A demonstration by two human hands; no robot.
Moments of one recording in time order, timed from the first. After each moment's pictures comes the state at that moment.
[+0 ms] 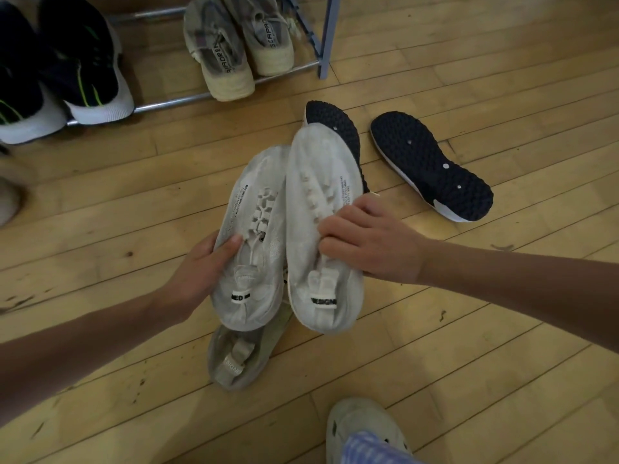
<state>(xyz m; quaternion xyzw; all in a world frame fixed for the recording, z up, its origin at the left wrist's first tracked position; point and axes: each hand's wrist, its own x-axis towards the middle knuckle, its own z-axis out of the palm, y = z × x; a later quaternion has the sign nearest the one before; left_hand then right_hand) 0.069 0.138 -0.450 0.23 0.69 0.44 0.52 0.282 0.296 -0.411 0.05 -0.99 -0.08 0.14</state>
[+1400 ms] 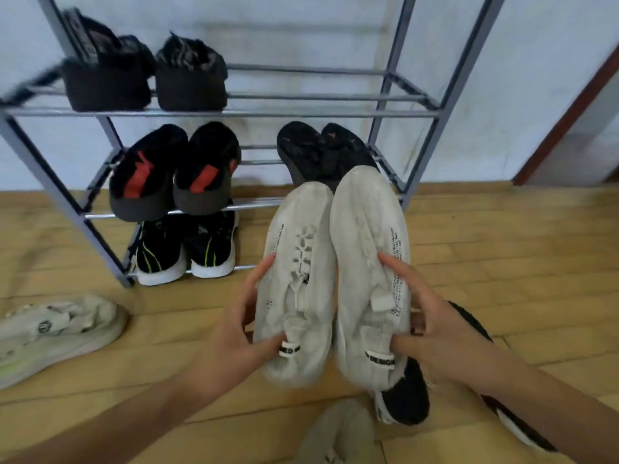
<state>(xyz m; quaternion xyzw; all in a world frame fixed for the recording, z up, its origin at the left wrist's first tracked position) 0.006 0.173 -0.345 0.40 0.64 0.57 0.34 0.204 0.344 -0.295 -0.29 -0.76 0.58 0.10</state>
